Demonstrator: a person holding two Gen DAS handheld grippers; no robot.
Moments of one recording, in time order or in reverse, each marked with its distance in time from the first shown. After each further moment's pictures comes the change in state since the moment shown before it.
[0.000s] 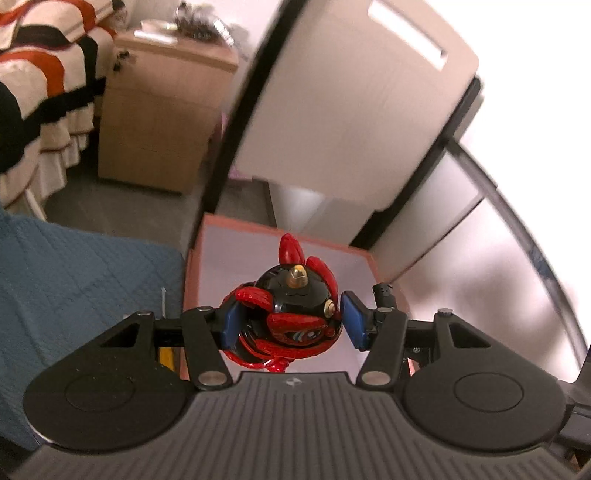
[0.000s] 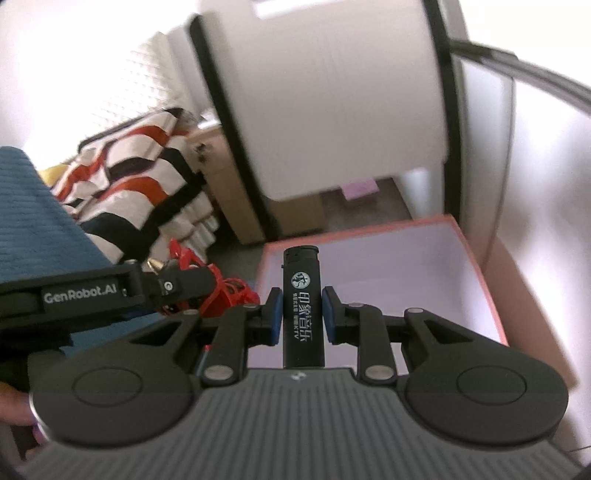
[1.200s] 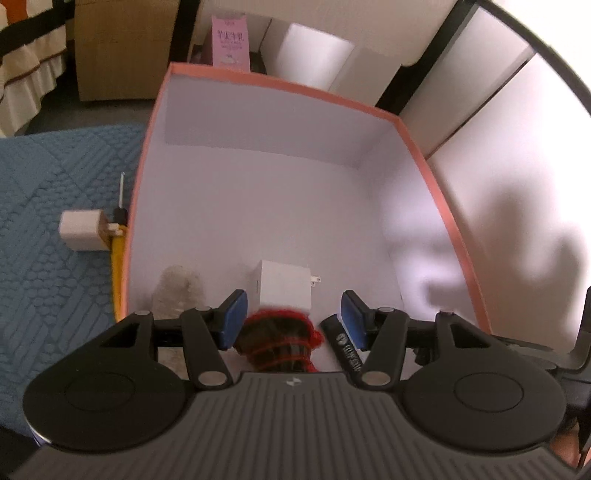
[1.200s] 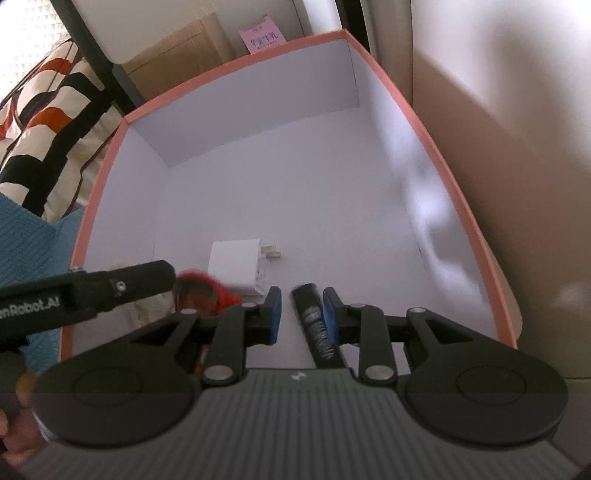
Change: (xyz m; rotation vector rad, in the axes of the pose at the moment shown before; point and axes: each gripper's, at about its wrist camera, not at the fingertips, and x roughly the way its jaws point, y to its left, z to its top) left arm 0.113 0.005 -0.078 0.059 0.273 0.032; right arm 0.075 -0.082 -0.073 0.143 0.309 -0.129
